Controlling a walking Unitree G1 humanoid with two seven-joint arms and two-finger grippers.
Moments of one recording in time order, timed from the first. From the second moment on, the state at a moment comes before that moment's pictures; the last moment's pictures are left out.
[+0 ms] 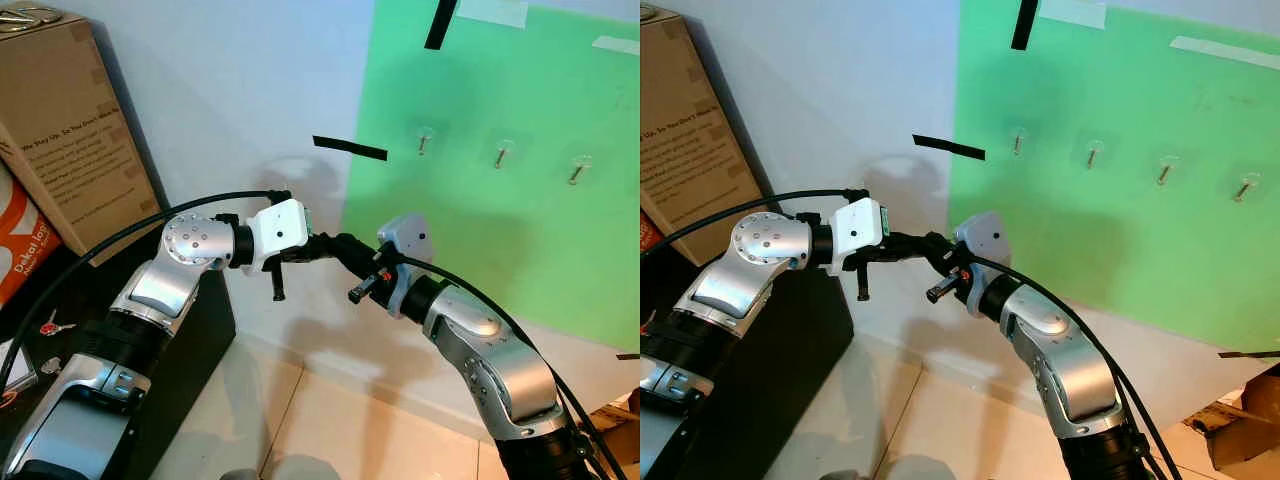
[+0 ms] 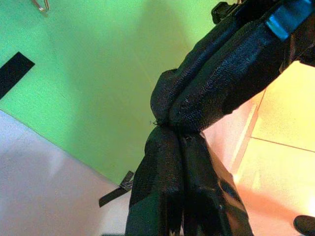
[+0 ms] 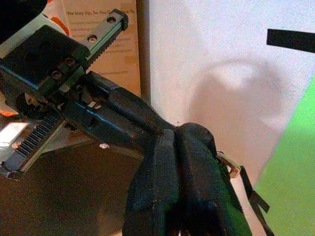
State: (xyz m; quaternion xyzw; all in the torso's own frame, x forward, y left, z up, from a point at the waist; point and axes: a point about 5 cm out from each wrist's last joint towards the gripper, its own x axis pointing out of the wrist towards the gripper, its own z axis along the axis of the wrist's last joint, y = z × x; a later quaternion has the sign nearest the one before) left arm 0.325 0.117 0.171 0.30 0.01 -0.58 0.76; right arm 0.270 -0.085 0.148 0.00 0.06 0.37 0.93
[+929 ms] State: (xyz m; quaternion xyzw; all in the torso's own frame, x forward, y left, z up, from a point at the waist) left arm 0.322 0.130 0.130 0.22 0.10 -0.46 0.85; right arm 0.269 -0.153 0.134 0.08 0.11 0.11 0.98
